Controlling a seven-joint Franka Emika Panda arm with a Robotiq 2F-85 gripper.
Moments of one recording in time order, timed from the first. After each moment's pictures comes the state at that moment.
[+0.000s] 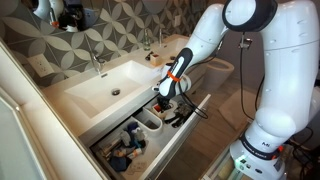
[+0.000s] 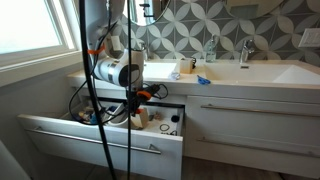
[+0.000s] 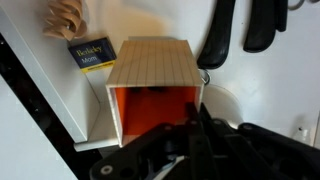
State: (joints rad) arm -0.16 0.51 0.28 -2.37 0.11 2.91 -1.50
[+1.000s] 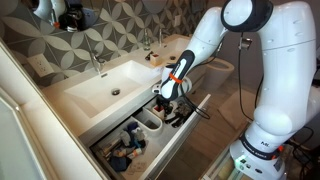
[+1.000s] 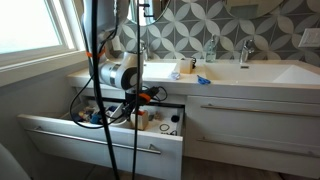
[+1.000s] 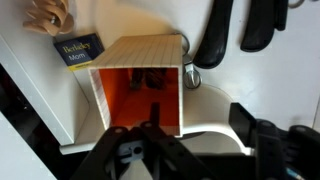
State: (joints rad) arm -0.22 0.54 0.32 -2.37 0.01 2.92 -1.44
